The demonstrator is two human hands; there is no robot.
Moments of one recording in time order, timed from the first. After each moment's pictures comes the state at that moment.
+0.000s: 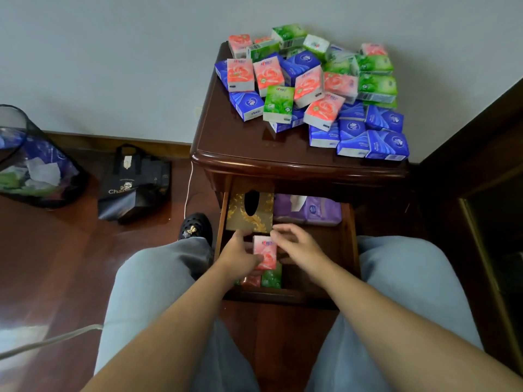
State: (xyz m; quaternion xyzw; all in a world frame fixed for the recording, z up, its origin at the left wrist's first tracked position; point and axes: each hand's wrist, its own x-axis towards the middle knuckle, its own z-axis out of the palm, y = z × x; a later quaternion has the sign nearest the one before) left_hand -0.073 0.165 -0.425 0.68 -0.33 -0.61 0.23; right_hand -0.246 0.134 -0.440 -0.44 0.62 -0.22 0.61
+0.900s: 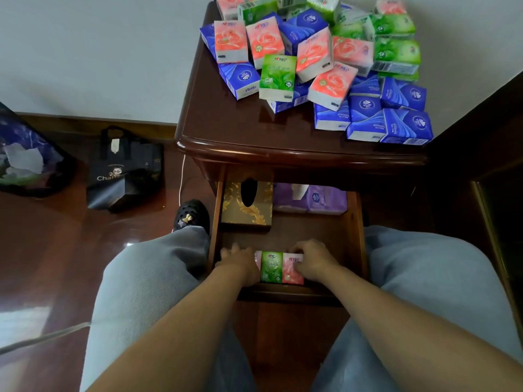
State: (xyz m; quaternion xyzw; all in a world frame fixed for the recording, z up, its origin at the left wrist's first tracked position) left_hand -0.087 0.151 -0.451 0.67 -0.55 -0.44 -0.24; right_hand -0.280 0.128 -0.499 -0.63 0.65 0.12 0.40
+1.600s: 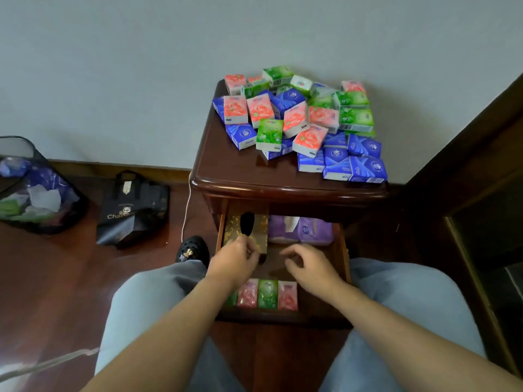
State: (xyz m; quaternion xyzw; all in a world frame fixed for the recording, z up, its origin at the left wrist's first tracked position) left_hand -0.069 0.146 -0.381 0.71 -0.59 -0.36 0.10; right_hand -0.284 0.132 -0.412 -0.70 0.60 -0.12 0.39
